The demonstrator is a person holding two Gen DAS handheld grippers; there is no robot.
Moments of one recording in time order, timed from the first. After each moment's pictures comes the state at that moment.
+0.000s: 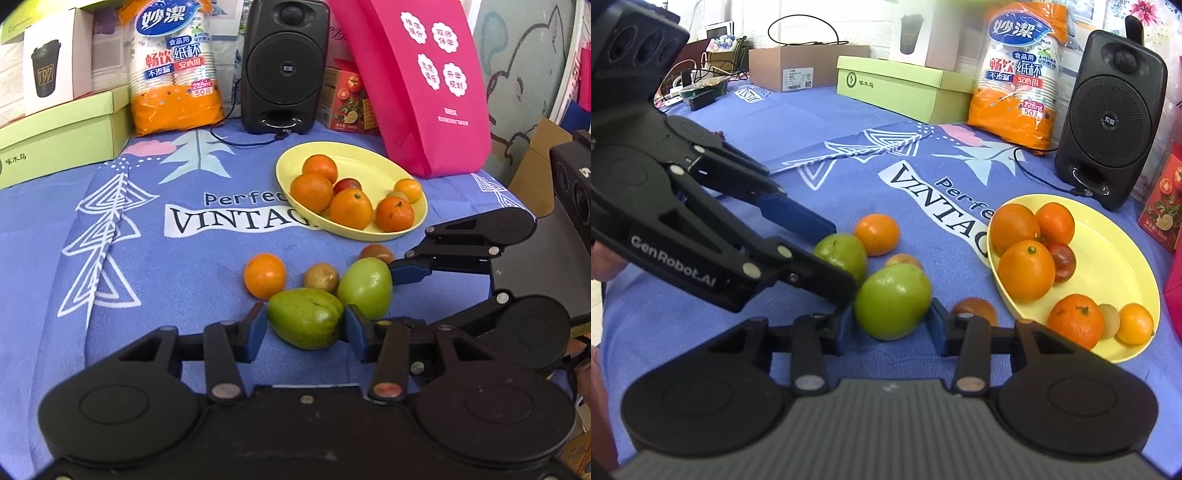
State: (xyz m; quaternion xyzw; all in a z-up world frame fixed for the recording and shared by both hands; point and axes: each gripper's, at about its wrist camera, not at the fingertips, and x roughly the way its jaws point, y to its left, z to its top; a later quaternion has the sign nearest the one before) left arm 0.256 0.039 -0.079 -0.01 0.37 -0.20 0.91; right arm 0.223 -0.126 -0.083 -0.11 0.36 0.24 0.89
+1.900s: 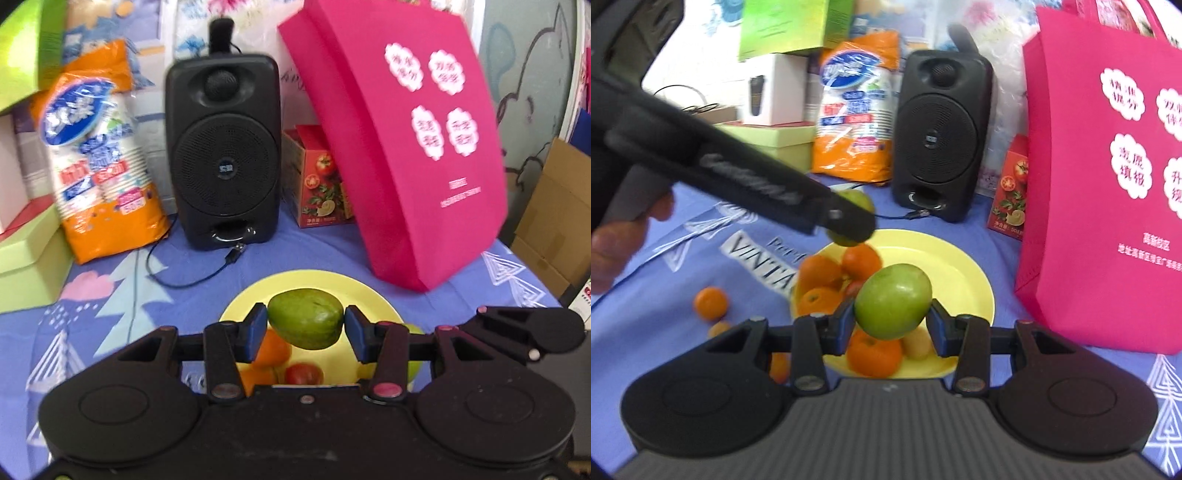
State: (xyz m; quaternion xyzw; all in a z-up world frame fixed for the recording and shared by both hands) left arm 0.394 -0.080 -0.013 0.03 0.34 -0.20 0.92; right arm 0.264 -0.231 -0.048 -0.04 0.31 0.08 0.95
